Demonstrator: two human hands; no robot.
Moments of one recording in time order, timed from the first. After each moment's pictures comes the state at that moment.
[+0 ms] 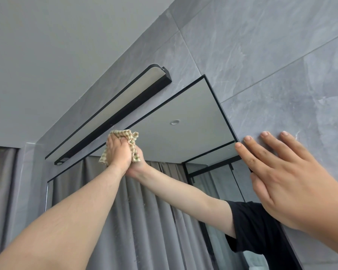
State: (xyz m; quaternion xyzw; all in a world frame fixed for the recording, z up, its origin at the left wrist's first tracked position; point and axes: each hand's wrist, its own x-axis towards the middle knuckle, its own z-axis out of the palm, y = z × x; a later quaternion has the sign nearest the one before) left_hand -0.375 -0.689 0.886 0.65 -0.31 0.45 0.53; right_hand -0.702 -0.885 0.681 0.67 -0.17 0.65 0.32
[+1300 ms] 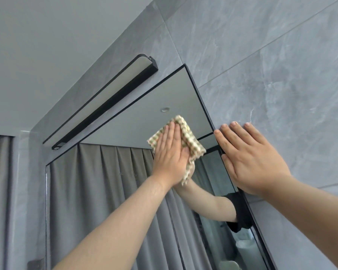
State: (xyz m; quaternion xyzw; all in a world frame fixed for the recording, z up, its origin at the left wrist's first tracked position) left_hand -0.531 -0.749 0.723 0.61 -0.54 0.54 0.20; right_hand -0.705 -0.881 0.650 0.69 -0.17 0.63 0.30
